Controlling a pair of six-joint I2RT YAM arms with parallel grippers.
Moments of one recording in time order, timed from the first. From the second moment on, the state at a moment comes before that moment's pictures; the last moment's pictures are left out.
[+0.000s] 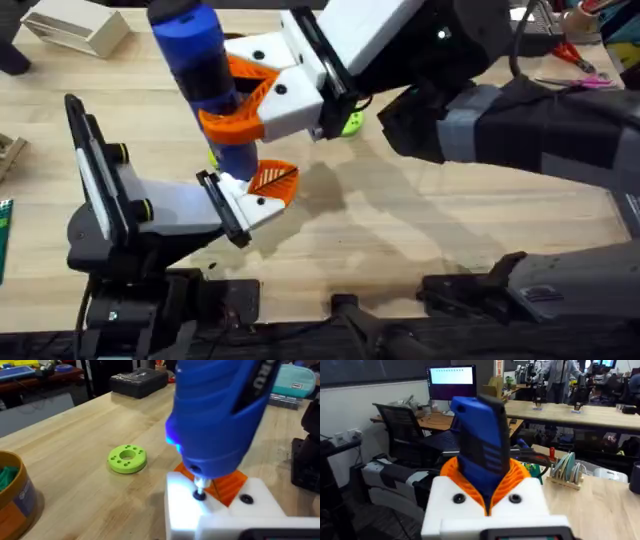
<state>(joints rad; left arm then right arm) -0.01 0.01 0.01 -0.10 1.01 0.05 0.71 1.61 0.92 1.24 -1.20 0.45</state>
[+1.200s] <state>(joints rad) -0.01 0.01 0.01 -0.10 1.01 0.05 0.34 1.59 1.58 -0.46 -0.82 -0.19</state>
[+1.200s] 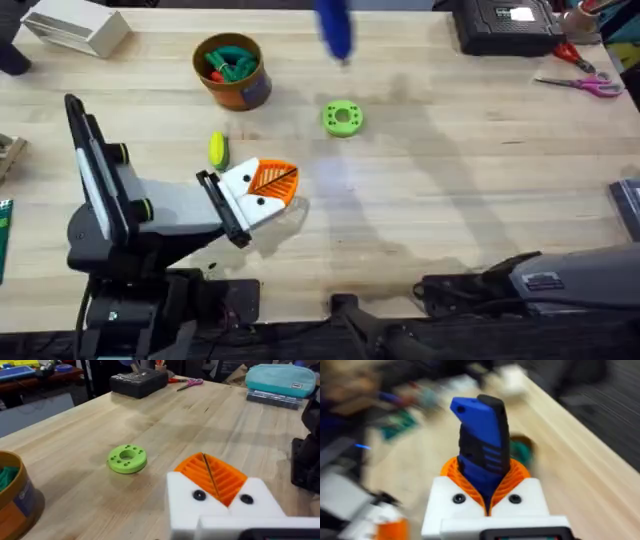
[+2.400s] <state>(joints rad) -0.01 0.01 0.01 -0.10 1.01 0.05 0.16 1.81 1.25 -0.68 -0.08 -1.30</state>
